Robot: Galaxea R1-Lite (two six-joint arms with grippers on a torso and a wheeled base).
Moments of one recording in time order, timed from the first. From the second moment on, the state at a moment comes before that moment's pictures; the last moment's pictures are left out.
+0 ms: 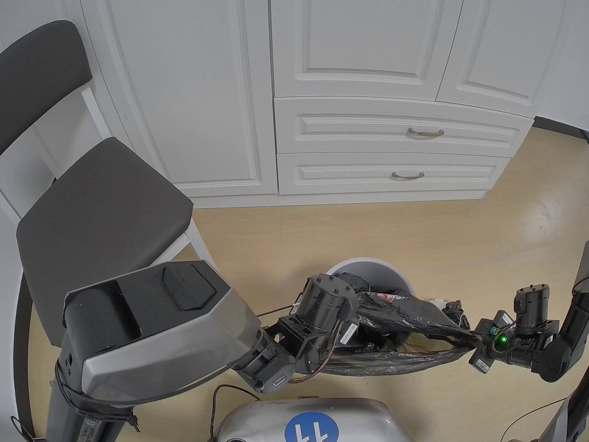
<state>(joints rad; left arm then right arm) -0.85 2.41 -1.18 -0.74 0.35 0.08 0.10 1.95 -0.11 -1.16 0.01 -0.82</state>
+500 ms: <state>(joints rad) -0.84 2.52 -1.19 -1.02 0.43 0.02 0.11 2.04 -0.18 -1.31 0.01 -0.71</state>
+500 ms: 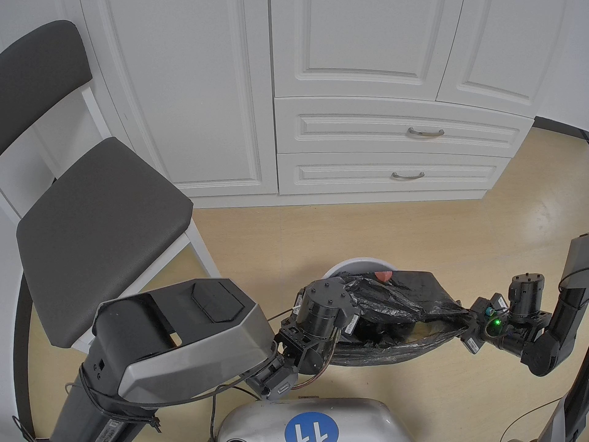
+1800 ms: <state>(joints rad) -0.74 2.69 -1.62 -0.95 0.45 0.01 0.14 2.33 -0.34 -1.55 -0.11 -0.55</state>
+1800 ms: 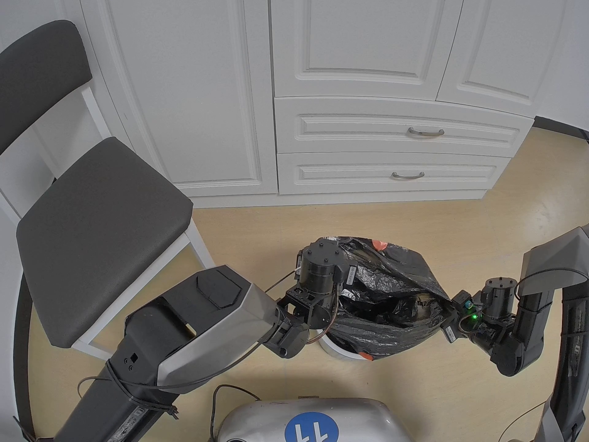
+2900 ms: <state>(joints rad) -0.75 2.83 -2.00 -0.76 0.45 0.01 0.15 2.29 -0.26 -1.55 -0.11 -0.57</state>
